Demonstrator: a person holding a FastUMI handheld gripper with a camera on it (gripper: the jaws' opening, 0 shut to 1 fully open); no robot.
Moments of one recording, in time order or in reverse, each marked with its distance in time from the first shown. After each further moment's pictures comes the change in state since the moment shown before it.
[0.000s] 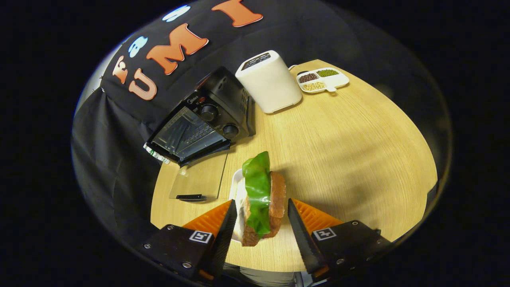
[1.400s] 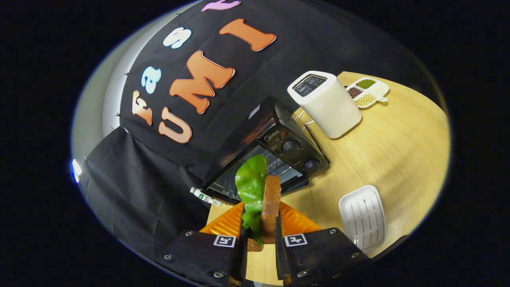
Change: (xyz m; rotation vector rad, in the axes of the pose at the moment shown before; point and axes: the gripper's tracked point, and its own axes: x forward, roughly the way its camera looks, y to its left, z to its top) arm 0.027 0.164 0.059 0.173 -0.271 0.237
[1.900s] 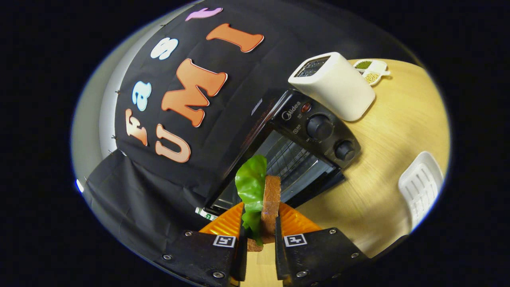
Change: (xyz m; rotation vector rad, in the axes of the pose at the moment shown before) arm 0.083 0.045 -0.019 0.204 -0.121 0.067
